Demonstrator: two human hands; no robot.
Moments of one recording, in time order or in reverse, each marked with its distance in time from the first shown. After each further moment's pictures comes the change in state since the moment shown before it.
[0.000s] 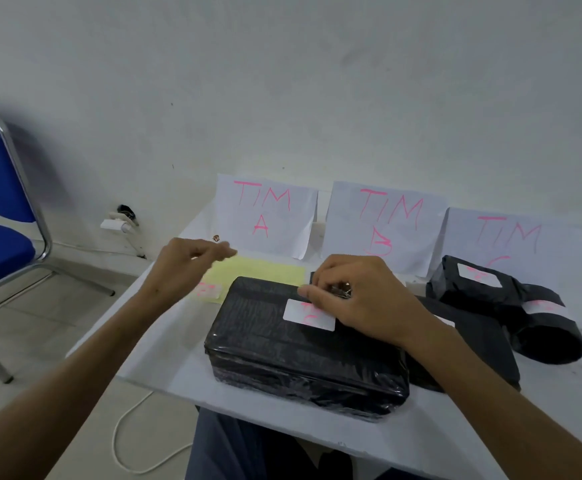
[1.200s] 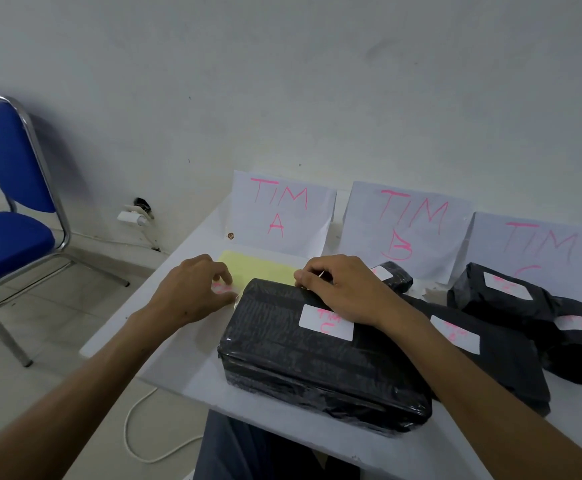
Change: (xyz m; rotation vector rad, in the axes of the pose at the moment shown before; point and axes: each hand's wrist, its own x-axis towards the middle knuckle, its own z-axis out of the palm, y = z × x) left_hand -0.005 -0.032 0.008 0.620 -0.132 0.003; right_hand 0.045 0.015 0.036 0.139 -0.203 0.229
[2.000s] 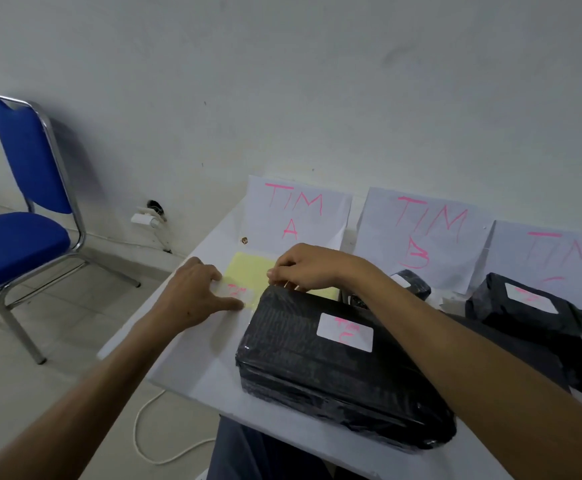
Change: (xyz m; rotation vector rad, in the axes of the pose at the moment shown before) left_hand -0.005 -0.014 -0.006 -0.024 -0.010 -0.190; right_hand 0.082 -0.034 0.015 -0.018 -0.394 0.115
